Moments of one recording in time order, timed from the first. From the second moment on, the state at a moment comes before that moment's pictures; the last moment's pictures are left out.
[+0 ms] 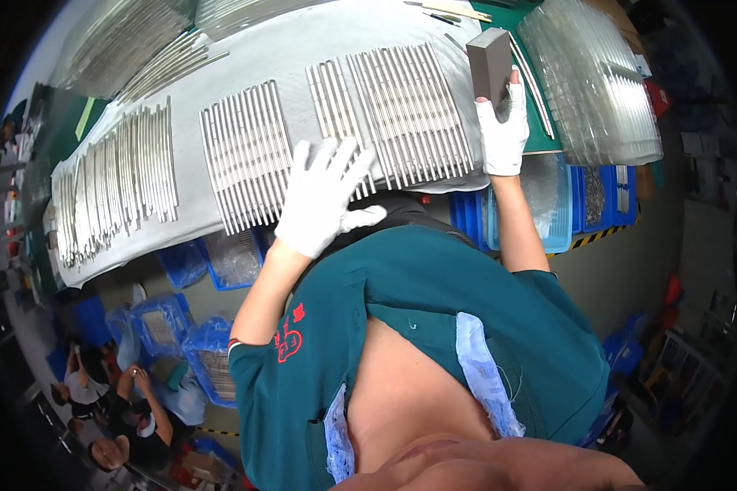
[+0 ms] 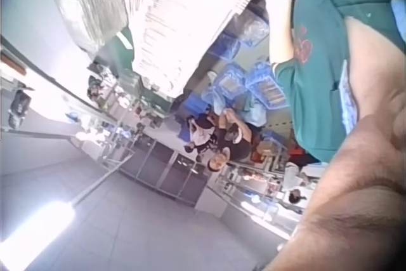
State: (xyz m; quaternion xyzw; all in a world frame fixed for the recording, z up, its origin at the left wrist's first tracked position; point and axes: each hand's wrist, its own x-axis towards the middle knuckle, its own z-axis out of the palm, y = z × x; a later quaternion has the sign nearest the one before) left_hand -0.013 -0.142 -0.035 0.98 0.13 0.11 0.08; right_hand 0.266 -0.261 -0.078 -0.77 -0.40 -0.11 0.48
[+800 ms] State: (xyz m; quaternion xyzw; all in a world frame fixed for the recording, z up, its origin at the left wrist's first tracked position) left_hand 0.008 -0.148 -0.037 0.99 0.07 0.09 0.10; right_hand 0.268 -0.260 -0.082 -0.74 -0.42 -0.12 0.51
